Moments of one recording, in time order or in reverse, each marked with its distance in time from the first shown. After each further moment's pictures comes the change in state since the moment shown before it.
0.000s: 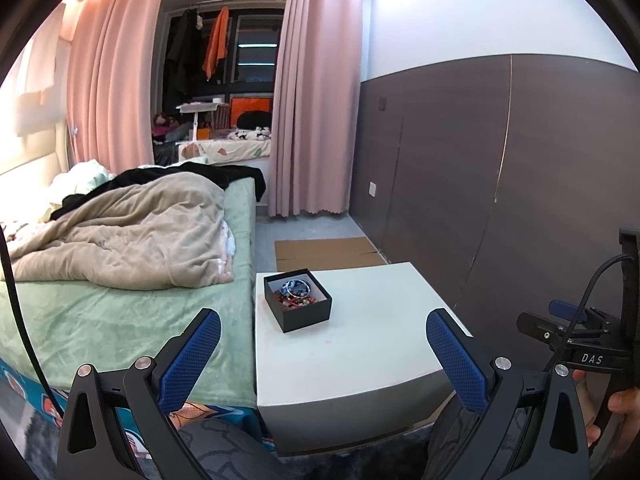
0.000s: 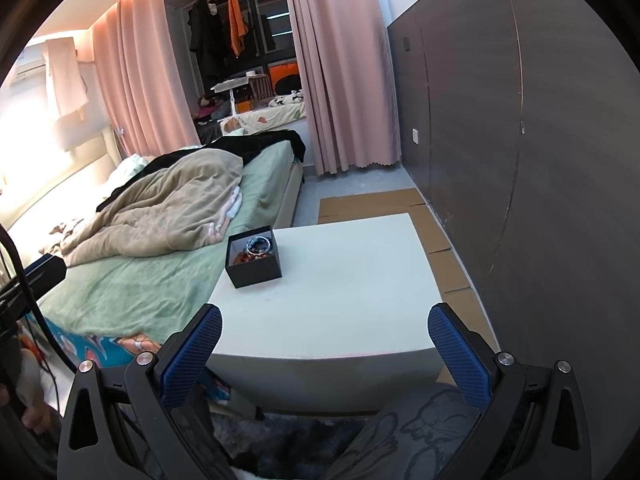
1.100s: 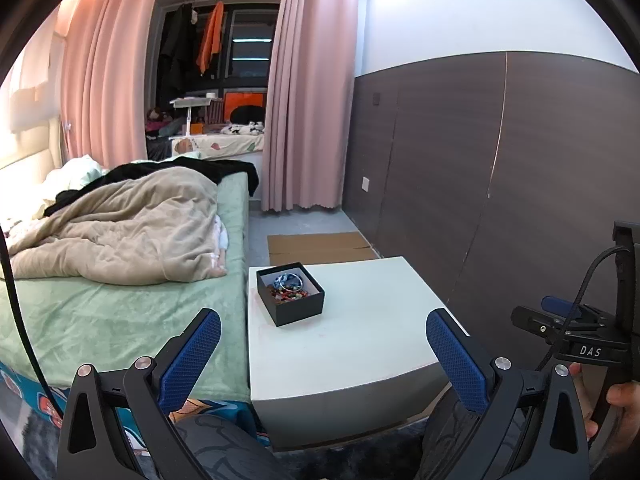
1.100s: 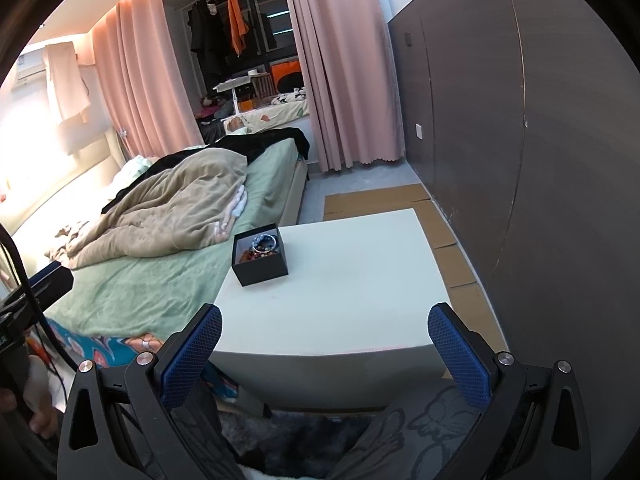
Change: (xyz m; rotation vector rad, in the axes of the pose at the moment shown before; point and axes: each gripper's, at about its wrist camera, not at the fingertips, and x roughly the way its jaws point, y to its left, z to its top) left arm -0.001 0.004 -0.002 0.000 0.017 -0.027; right arm -0.002 0.004 -0.004 0.012 0.008 0.019
